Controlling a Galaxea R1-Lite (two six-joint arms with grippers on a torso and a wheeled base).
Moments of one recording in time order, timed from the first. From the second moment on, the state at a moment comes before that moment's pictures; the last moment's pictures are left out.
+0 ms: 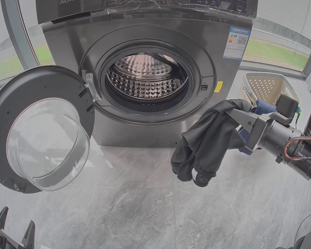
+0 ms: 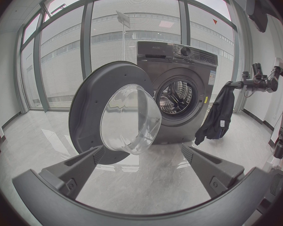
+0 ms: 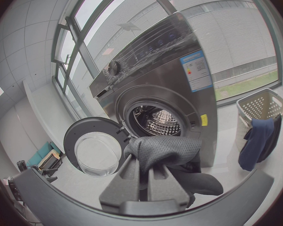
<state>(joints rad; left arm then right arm) 0.00 0.02 -0.02 0.00 -0.01 0.00 0.68 1.43 -0.61 -0.89 -0.06 0.25</state>
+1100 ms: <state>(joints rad) -0.09 0.73 -0.19 -0.43 -0.48 0.01 0.81 1.88 -1.02 -1.18 -0.09 0.33</state>
